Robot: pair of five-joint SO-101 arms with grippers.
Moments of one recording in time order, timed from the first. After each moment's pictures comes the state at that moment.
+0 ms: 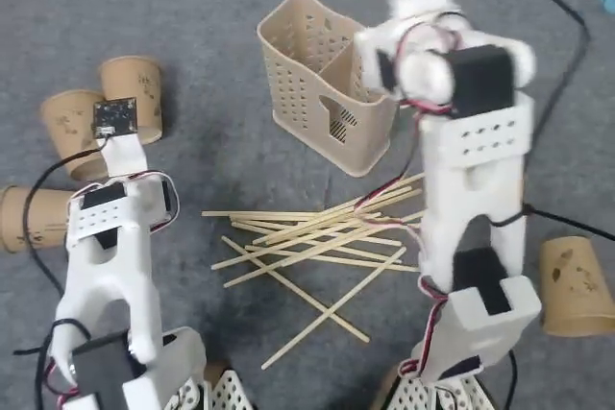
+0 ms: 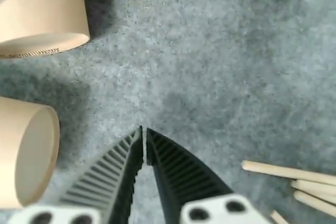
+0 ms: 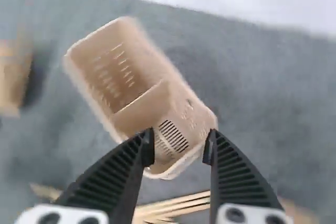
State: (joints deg) left arm -25.1 -16.7 53.8 43.4 -3.4; right arm -17.1 10.5 -59.3 100.0 -8.1
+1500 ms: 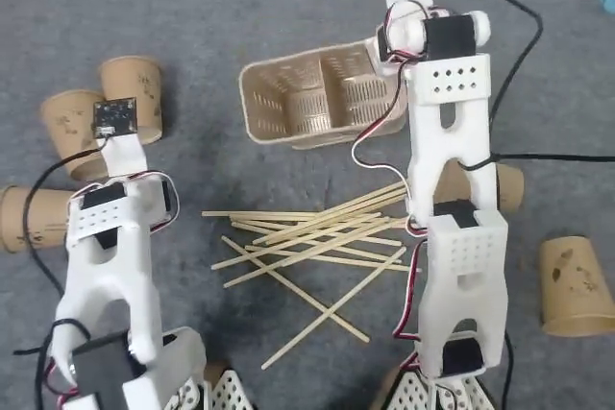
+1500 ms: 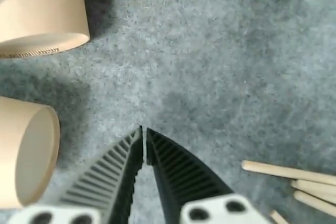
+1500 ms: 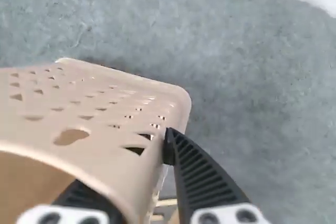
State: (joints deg) left arm -25.1 -16.7 53.8 43.4 -3.4; right arm -13.7 38.2 -73.1 98.2 15.3
